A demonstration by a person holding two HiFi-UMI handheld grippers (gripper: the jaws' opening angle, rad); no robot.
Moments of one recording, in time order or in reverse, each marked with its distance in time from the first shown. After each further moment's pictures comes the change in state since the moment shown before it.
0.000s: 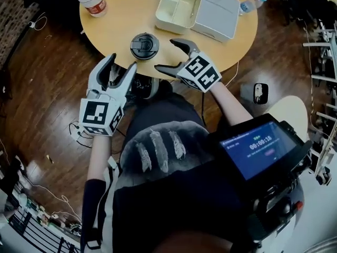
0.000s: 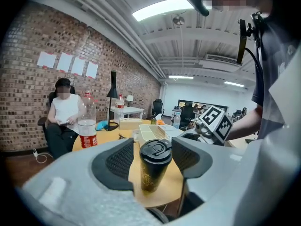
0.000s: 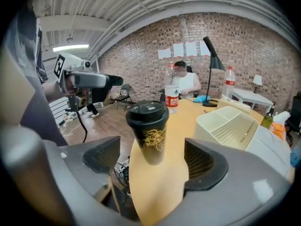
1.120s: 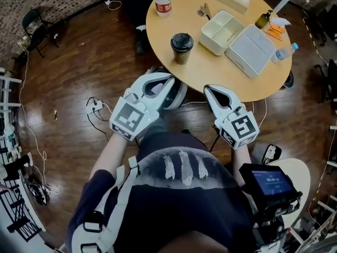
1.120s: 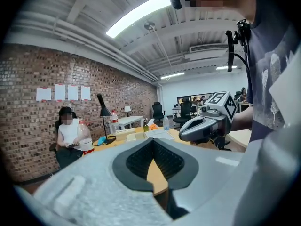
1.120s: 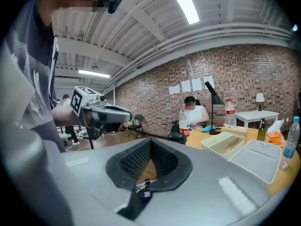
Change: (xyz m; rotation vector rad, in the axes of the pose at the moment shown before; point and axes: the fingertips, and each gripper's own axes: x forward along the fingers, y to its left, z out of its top) left arm -0.069 -0.158 0.021 0.240 -0.060 0.079; right arm -0.182 0.089 0.008 -0.067 -0.441 0.084
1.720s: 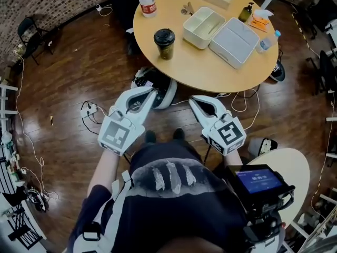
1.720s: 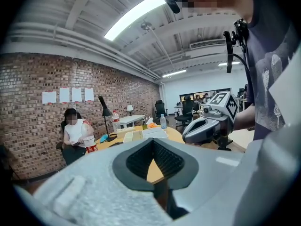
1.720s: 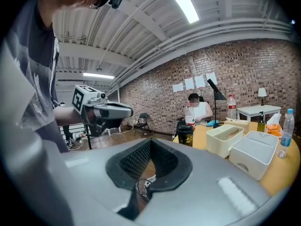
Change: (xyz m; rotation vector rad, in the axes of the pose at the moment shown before) left arm -0.041 -0.068 0.006 0.000 0.037 0.058; right arm -0.063 0.048 -0.024 0.030 0.018 0.056
